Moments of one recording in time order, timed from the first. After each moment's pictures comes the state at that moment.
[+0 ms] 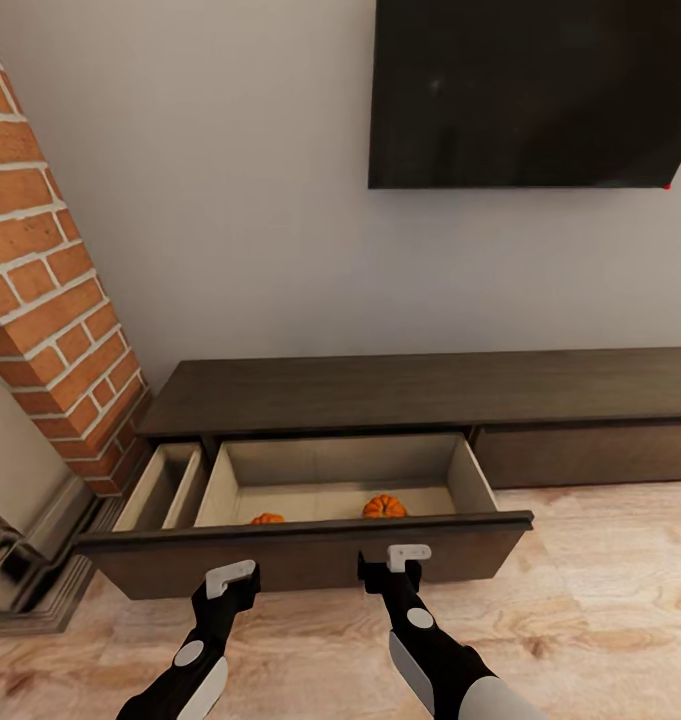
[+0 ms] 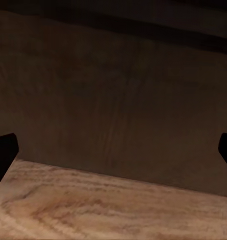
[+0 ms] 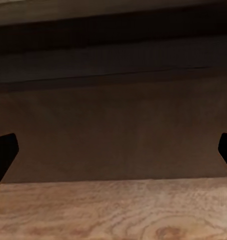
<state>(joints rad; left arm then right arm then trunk) -0.43 0.01 -0.32 -0.56 0.45 -0.29 0.21 -0.58 0.17 0.39 -0.39 -0.28 -0.23 -0.20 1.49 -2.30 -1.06</state>
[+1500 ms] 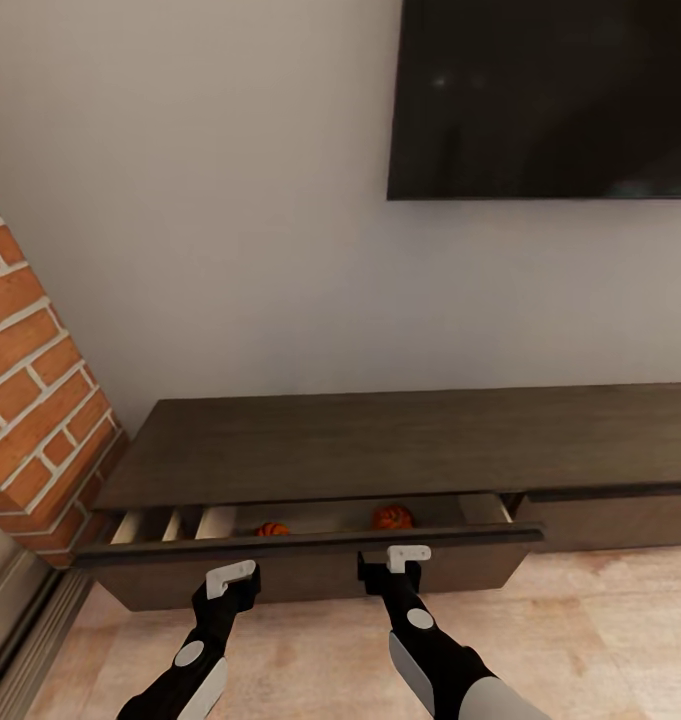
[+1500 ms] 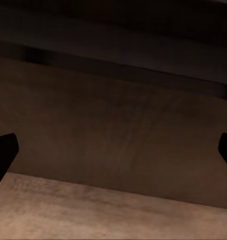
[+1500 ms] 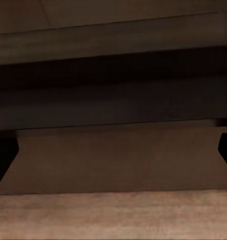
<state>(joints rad) -0.43 0.01 -0.32 -0.55 0.45 -0.28 0.21 -0.57 0.17 0.39 -0.38 -0.29 -0.23 -0.20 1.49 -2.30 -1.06</state>
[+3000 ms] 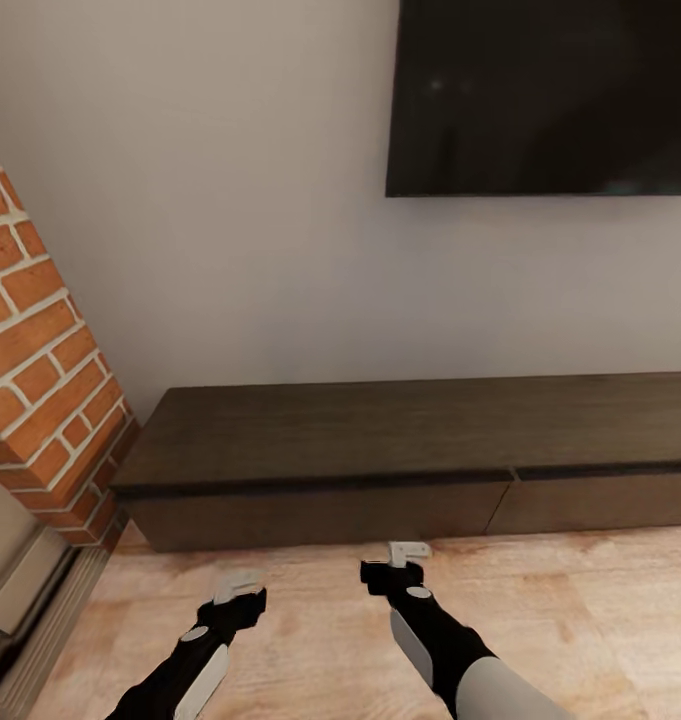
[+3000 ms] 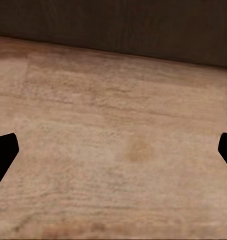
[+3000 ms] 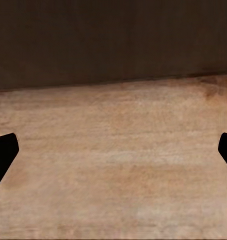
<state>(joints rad) -0.44 0.02 -0.31 -0.61 0.46 0.07 0.20 -0.61 0.17 0.33 -0.41 -0.30 0.05 -0.21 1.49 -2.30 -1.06</state>
